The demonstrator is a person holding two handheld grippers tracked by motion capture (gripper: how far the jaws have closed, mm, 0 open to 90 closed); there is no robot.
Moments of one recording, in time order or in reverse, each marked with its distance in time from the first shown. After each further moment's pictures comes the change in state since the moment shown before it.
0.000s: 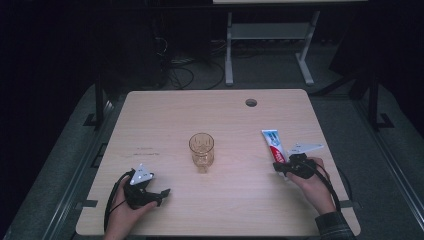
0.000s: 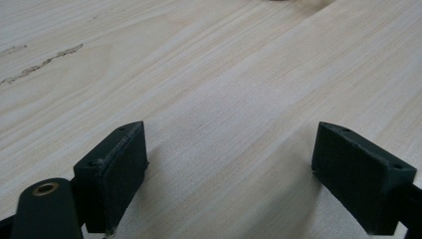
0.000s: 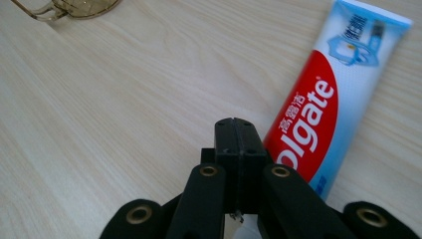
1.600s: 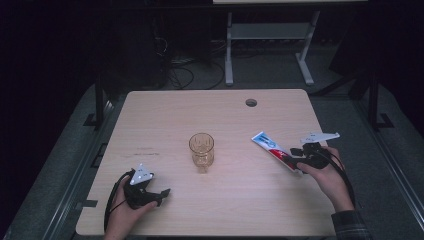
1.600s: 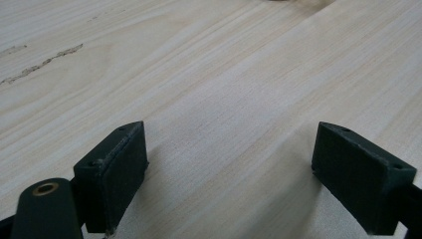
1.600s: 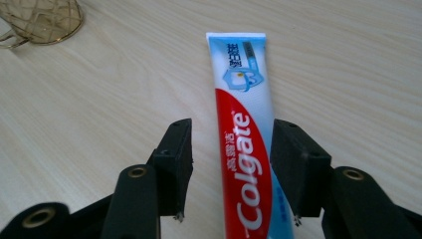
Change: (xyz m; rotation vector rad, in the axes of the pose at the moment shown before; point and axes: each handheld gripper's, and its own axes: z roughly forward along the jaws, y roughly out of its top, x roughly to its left) left arm 0.000 0.000 0.000 0.003 0.000 -0.001; right arm -0.032 0.016 -0.025 -0.028 -0.073 0.007
